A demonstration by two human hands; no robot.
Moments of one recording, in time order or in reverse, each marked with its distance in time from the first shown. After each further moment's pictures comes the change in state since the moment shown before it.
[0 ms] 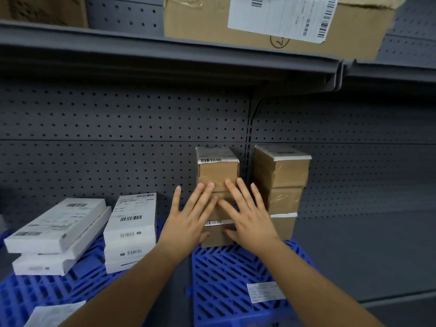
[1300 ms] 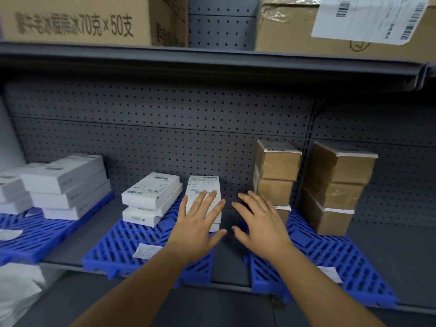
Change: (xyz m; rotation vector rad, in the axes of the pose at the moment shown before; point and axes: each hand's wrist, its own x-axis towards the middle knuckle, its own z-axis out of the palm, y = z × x) left_hand -0.130 -0.056 -0.042 -0.333 -0.179 -0.265; right_hand 0.001 -0.114 -0.029 0.384 0.012 -0.041
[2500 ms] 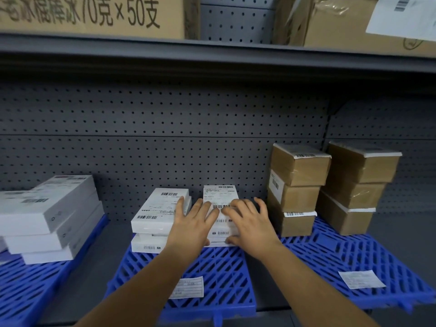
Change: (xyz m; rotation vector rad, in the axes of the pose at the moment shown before) left_hand 0.031 -0.101 0.009 0.219 -0.138 0.133; right_hand 0.075 -0.058 0.063 -0.118 -0.094 0.080
